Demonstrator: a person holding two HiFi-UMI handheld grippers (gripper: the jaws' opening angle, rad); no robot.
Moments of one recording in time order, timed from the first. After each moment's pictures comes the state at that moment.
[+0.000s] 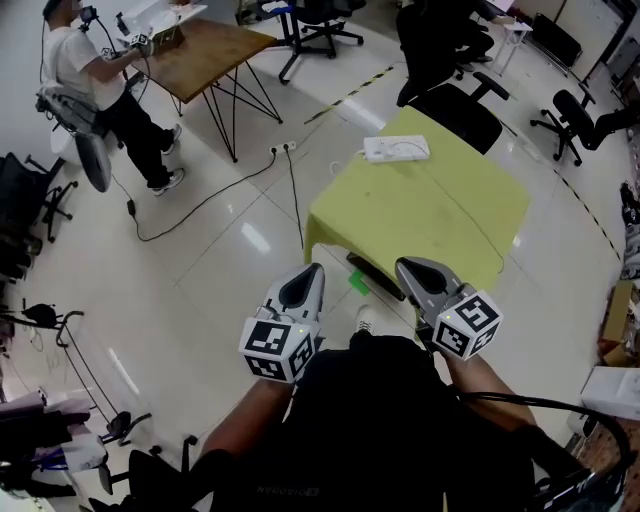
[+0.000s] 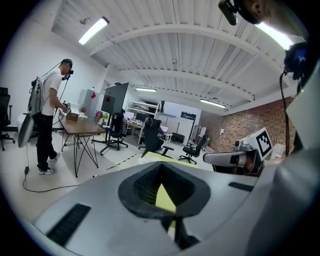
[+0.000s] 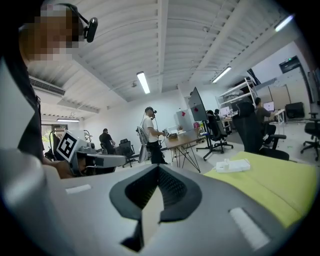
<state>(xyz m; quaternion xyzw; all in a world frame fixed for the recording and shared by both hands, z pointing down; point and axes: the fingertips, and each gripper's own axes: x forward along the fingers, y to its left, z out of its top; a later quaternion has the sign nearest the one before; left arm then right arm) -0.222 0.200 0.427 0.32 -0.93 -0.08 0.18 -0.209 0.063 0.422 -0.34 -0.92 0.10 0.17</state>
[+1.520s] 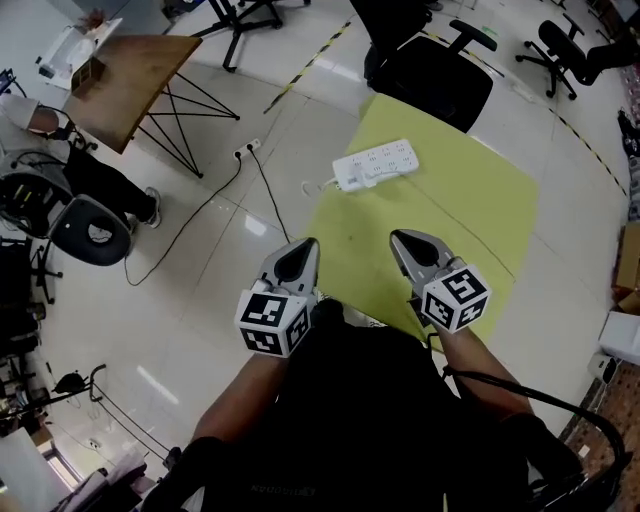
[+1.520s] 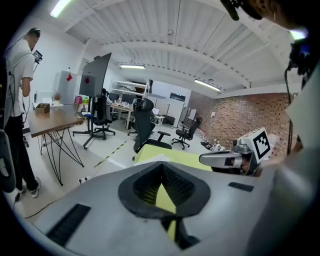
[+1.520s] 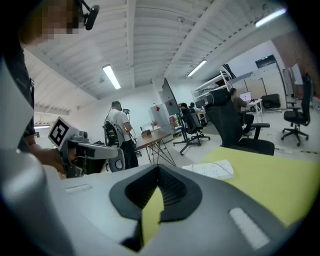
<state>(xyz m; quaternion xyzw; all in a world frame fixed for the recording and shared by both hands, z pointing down) -0.482 0.103 0.497 0.40 -0.87 -0.02 0.27 -0.447 -0.029 0.516 -0.22 -0.94 0.13 0.22</state>
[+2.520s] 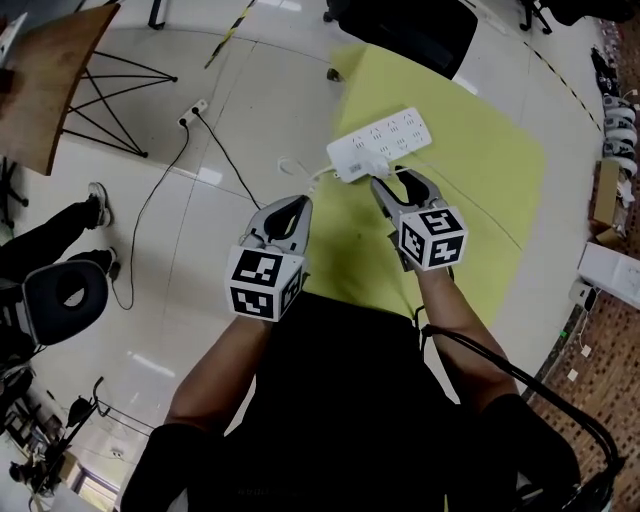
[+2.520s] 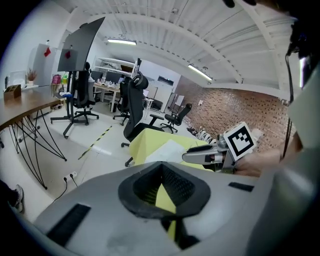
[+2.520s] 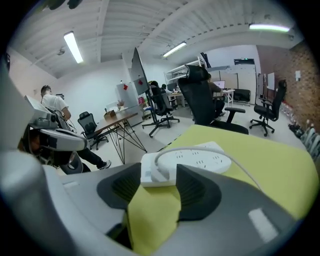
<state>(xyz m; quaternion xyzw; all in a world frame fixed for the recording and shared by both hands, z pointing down) -0.609 0.090 0.616 0.50 -0.79 0.00 0.36 -0.581 -0.056 0.666 -0.04 -0.93 0.11 0.36</state>
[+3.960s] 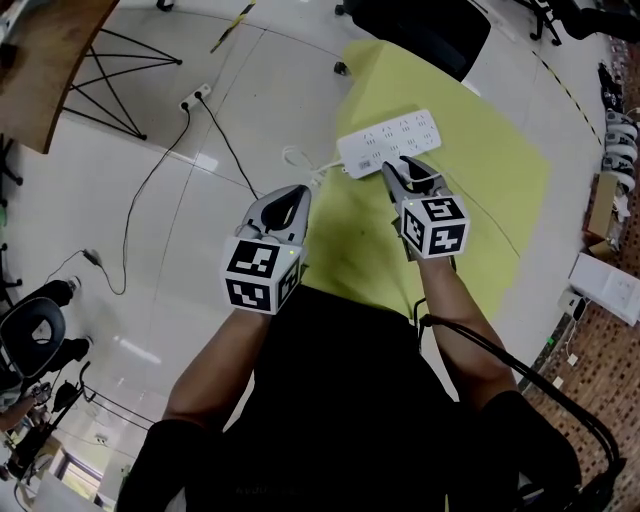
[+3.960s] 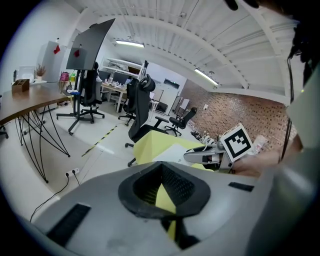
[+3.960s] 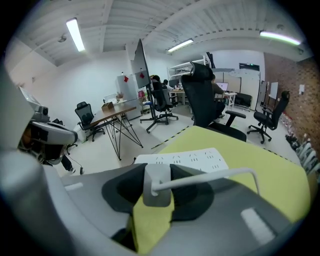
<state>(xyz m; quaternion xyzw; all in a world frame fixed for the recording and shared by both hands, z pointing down) -0.624 0.105 0.618 0.47 -0.80 -0.03 0.36 -0.601 -0.061 0.672 -0.03 -0.92 0.07 0.39</state>
